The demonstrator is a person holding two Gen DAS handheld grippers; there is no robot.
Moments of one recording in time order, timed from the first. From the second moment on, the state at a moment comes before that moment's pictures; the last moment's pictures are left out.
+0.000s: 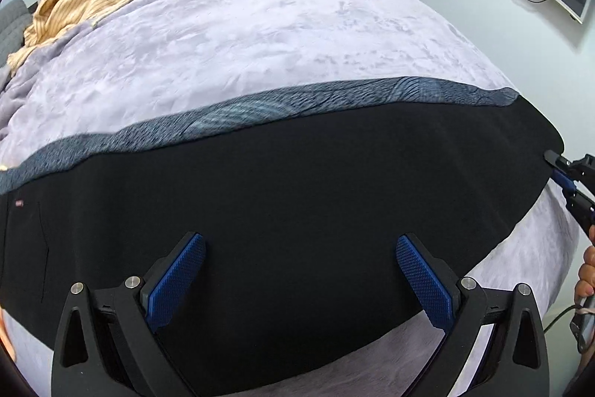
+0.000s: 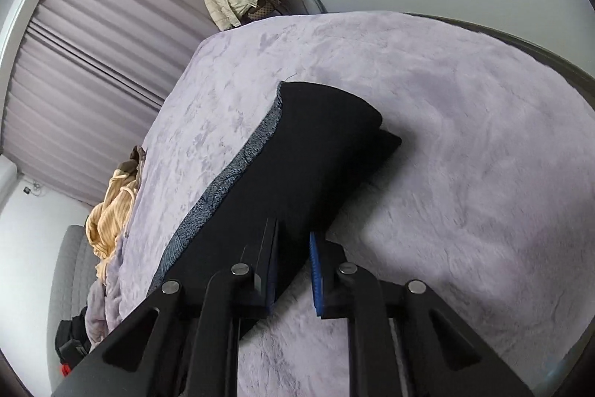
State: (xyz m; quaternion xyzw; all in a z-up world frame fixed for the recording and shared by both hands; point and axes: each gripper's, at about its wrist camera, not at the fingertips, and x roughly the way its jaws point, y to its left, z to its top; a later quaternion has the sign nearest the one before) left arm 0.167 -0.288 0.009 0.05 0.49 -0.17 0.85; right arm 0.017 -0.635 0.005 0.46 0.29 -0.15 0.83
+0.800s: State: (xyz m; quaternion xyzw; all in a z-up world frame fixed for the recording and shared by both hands) left arm 0.163 -0.302 -0.015 0.05 0.43 -0.18 0.88; right arm 0.015 -0.626 -0.027 0.44 0.27 -0.09 0.85
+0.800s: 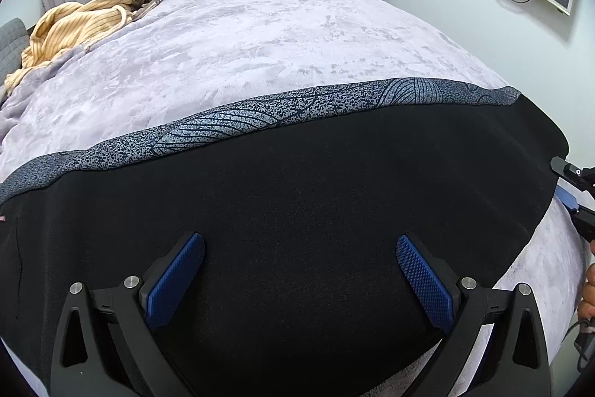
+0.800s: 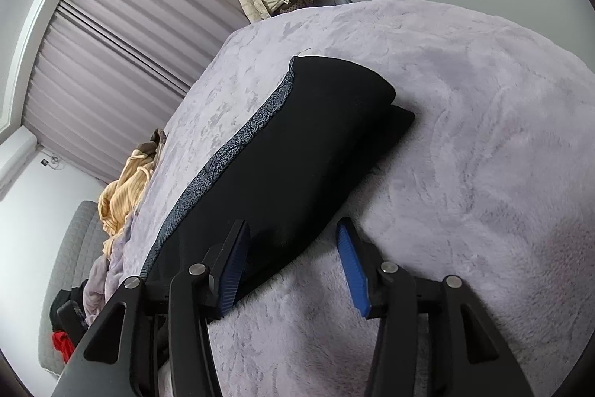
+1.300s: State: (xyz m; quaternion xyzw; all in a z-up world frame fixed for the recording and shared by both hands) left arm 0.160 -0.297 -0.020 0.04 0.42 -0.20 0.89; right arm 0.004 -0.620 -0.033 0.43 0.24 -0.09 0.87
